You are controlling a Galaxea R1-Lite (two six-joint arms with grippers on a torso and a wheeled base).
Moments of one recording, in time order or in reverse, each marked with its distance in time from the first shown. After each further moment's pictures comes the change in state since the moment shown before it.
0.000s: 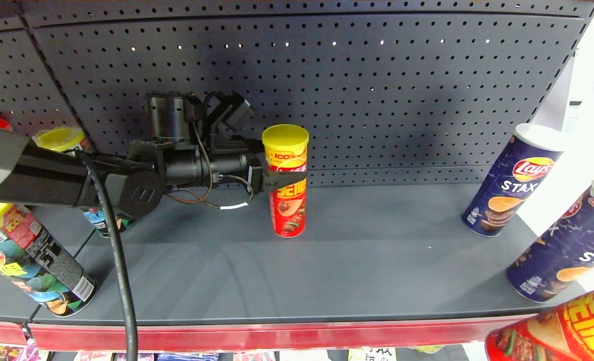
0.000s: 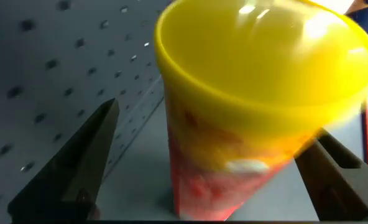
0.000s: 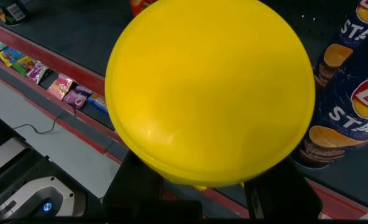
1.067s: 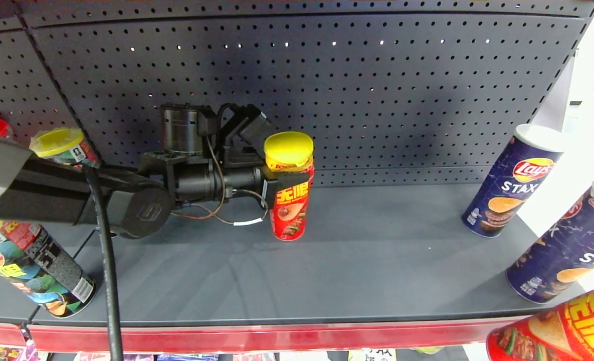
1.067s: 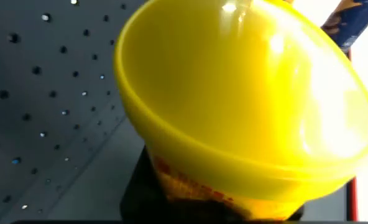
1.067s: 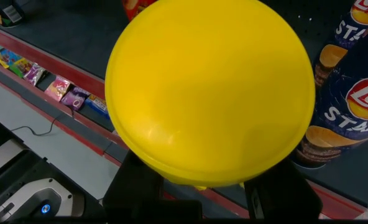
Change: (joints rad) left arm -0.077 -0.024 0.093 -0.019 0.072 -0.016; right arm -0.005 -0.002 -0.001 0.000 -0.006 0.001
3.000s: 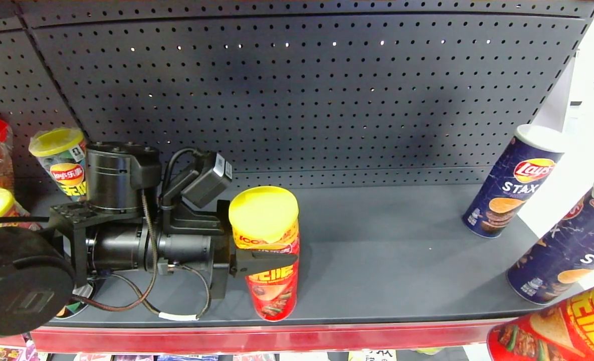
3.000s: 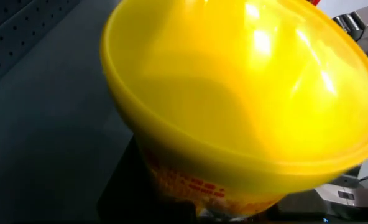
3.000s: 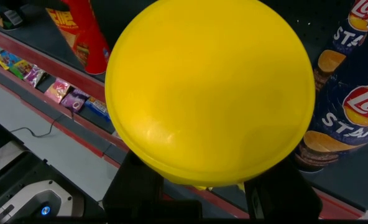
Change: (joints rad) left arm -0.042 -0.302 0.413 0.005 -0.207 0.033; right arm 0.000 0.004 -0.013 0.000 0.000 0.000
